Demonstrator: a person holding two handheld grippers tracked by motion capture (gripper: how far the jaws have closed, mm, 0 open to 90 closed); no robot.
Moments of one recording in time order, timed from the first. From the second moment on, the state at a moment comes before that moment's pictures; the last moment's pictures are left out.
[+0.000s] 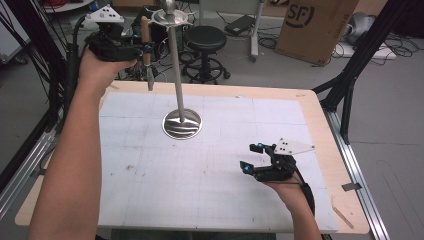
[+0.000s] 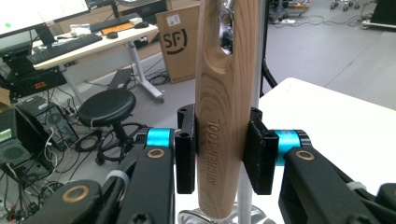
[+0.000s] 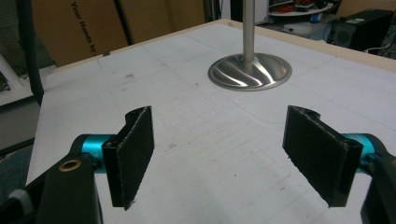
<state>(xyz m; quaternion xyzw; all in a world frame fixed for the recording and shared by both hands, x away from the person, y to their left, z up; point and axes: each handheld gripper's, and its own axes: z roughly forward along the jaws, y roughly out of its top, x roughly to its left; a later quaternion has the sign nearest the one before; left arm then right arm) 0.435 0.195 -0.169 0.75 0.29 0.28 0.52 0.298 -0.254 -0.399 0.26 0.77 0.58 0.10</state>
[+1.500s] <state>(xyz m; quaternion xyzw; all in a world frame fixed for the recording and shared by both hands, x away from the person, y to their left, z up) 0.406 0.210 -0.183 0.74 0.31 0.27 0.53 0.297 -0.254 -0.399 0.26 0.77 0.58 0.10</state>
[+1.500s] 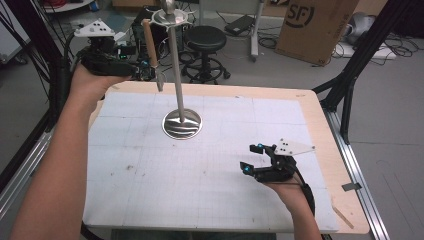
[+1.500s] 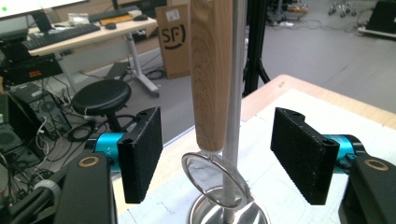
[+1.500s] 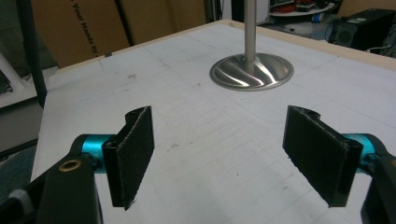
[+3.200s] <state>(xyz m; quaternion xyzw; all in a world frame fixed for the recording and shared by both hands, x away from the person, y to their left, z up) 0.338 0.233 -0.252 0.72 0.24 0.25 0.60 0.298 -0.259 -0.400 0.27 0.76 0.58 0.11</state>
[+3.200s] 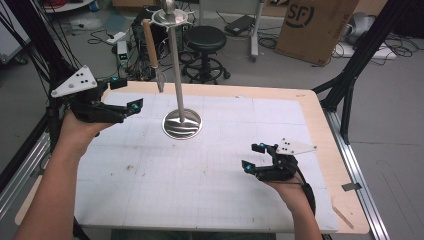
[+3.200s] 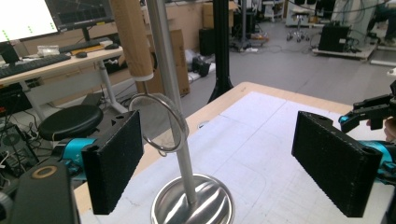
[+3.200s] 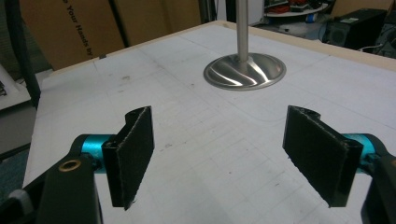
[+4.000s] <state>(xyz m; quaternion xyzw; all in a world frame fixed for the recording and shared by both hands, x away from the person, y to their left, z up) 0.302 0.237 -0.333 0.72 0.24 0.22 0.60 0.299 -0.259 -0.402 0.27 0.76 0.58 0.11</state>
